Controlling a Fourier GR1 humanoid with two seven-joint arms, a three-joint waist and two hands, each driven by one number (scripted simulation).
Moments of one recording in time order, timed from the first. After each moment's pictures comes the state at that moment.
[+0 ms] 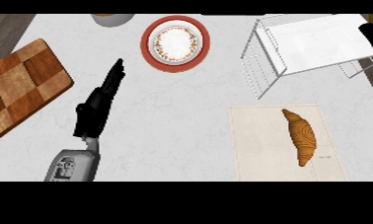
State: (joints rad) left arm -0.17 0.05 -0.03 -1.46 -0.17 -0.01 0.03; right arm -0.74 -0.33 -0.28 -2.05 0.73 0.35 0.73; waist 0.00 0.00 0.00
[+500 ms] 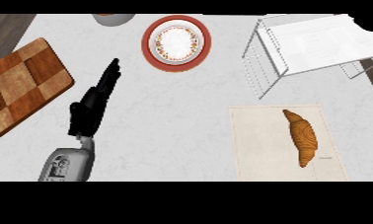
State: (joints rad) left arm -0.17 0.08 0.00 -1.44 -0.16 -0.04 0.01; right arm -0.77 -0.40 -0.23 -1.77 0.85 0.14 0.53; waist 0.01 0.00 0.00
